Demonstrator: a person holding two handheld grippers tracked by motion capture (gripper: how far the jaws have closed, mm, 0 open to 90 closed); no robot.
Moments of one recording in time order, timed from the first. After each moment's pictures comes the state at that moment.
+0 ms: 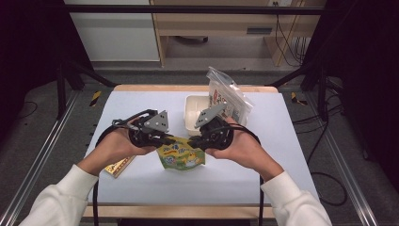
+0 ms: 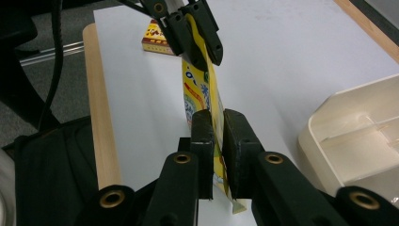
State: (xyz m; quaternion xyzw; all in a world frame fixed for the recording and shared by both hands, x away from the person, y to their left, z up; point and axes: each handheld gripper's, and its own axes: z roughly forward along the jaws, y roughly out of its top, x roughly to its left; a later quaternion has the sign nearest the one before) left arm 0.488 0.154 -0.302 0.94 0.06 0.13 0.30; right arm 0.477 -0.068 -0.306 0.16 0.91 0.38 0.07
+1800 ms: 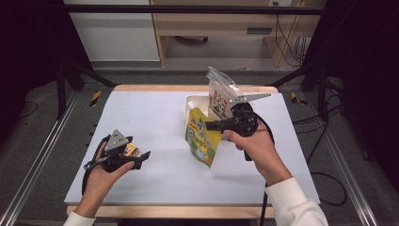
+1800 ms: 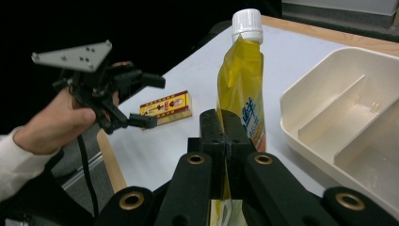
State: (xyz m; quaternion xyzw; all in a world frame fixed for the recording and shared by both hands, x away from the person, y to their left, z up) left arm 0.462 0.256 -0.416 0.80 0.37 0.22 0.43; right arm 0.496 -0.130 -0.302 0.35 0.78 0.52 0.01
